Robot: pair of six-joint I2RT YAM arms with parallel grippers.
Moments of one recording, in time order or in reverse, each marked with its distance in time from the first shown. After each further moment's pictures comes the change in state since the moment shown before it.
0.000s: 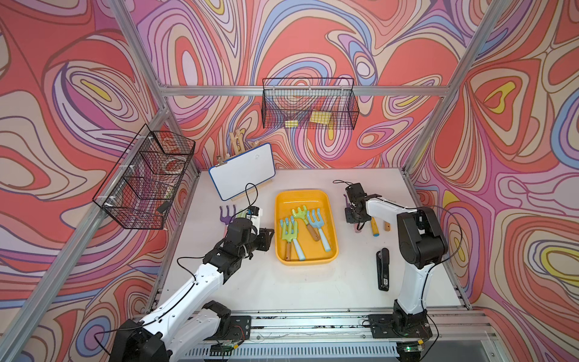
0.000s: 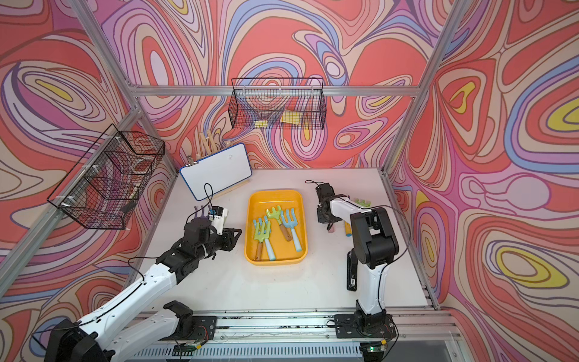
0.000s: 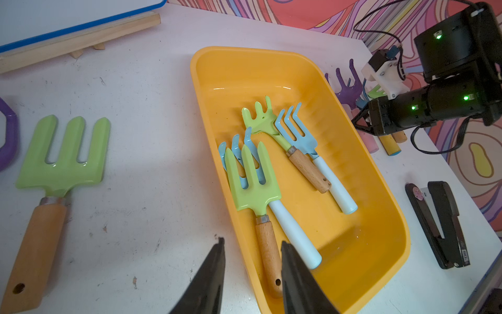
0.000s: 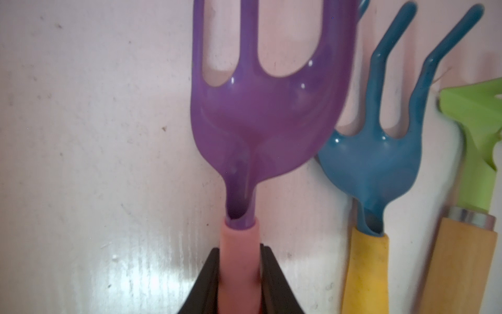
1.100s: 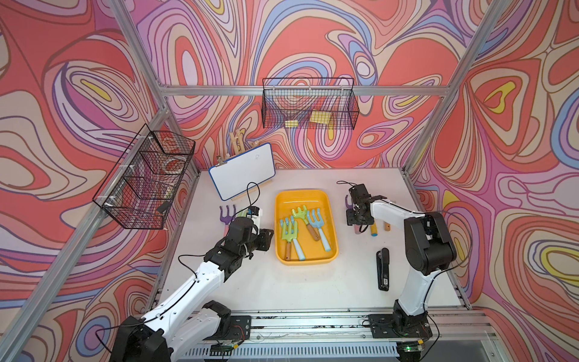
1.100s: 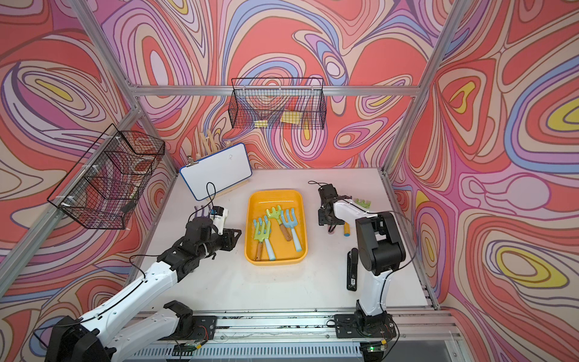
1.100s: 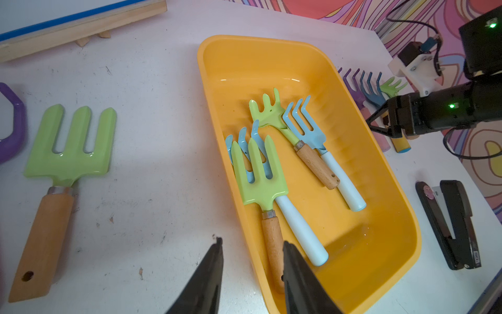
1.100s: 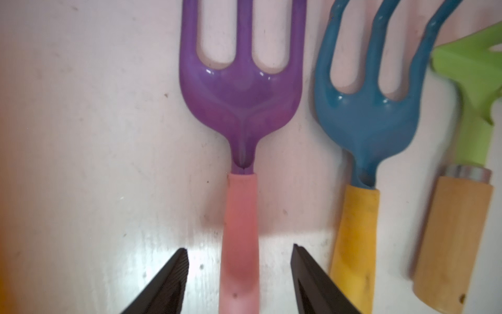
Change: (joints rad) left arm -0.003 0.023 0.030 -0.044 -0.019 -0.006; right arm -0.006 -0.161 -0.096 -0.024 -0.055 0.060
